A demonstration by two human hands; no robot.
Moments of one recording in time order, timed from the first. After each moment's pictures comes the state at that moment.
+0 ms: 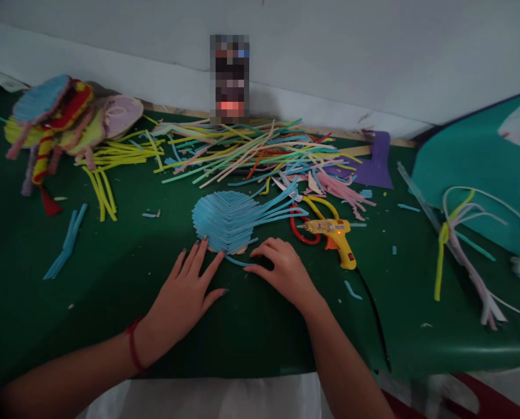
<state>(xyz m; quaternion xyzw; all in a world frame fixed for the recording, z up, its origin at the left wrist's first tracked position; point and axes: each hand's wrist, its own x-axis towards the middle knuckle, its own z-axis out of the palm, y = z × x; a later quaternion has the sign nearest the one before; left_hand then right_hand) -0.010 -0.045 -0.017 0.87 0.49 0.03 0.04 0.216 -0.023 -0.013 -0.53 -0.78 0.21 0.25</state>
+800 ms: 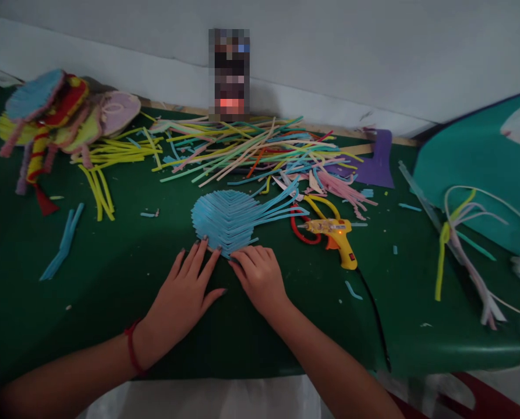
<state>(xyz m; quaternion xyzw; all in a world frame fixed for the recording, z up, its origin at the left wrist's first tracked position) -0.008 -0.046 -0.019 0.87 0.49 0.02 0.02 0.168 -0.036 -0.030 -0.53 -0.80 0.07 0.27</state>
